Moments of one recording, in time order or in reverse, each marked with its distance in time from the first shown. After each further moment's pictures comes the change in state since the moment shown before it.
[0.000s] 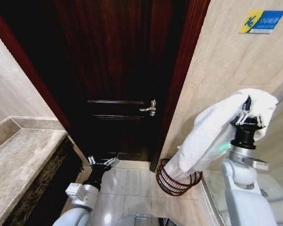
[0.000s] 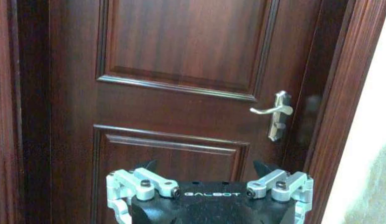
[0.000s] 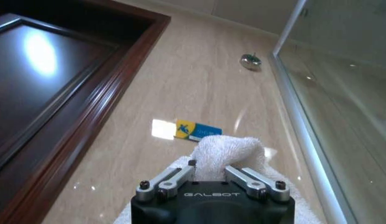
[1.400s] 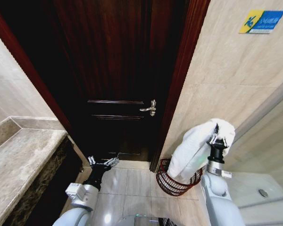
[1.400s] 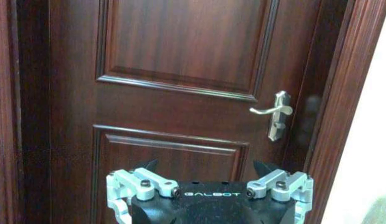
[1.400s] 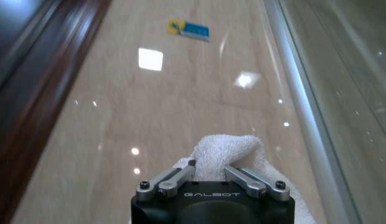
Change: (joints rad) left arm 0.000 0.000 0.000 0.000 0.000 0.000 0.000; right arm -0.056 0.113 -0.087 -0.341 -0.020 0.142 0.001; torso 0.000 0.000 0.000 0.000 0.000
